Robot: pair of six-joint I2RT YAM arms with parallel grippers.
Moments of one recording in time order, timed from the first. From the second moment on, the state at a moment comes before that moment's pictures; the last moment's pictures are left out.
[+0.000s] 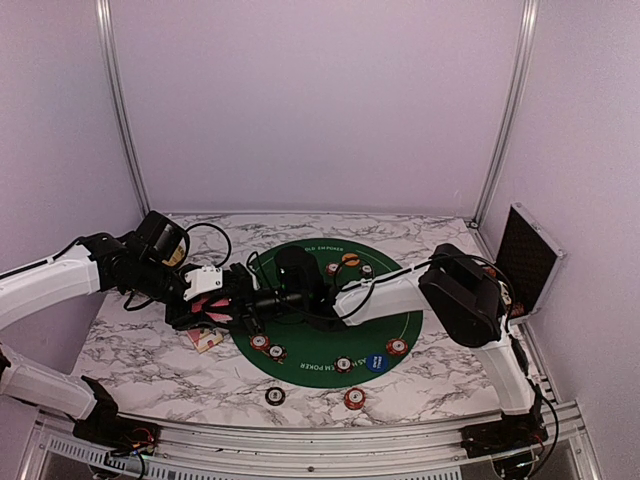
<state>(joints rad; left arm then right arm) -0.58 1.23 0.93 -0.71 0.26 0.82 1.03 2.32 1.58 0.60 -0.72 1.36</state>
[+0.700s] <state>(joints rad) -0.58 1.23 0.93 -0.71 0.24 0.82 1.00 2.23 1.55 0.40 -0.70 1.19</state>
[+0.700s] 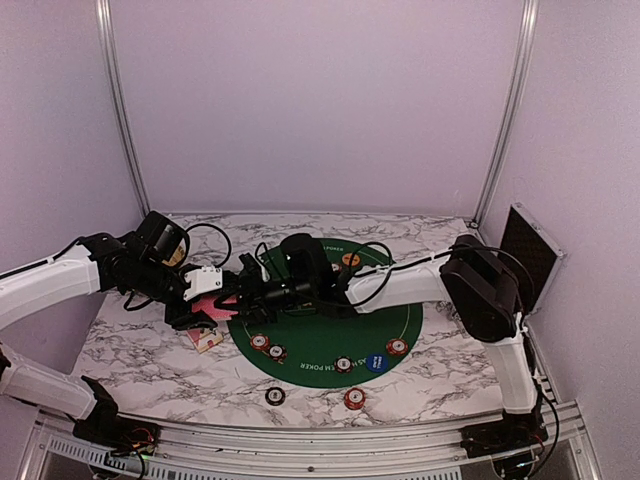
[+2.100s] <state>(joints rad) -0.58 1.23 0.92 -0.71 0.23 0.81 0.96 2.11 1.45 0.35 -0.70 1.17</state>
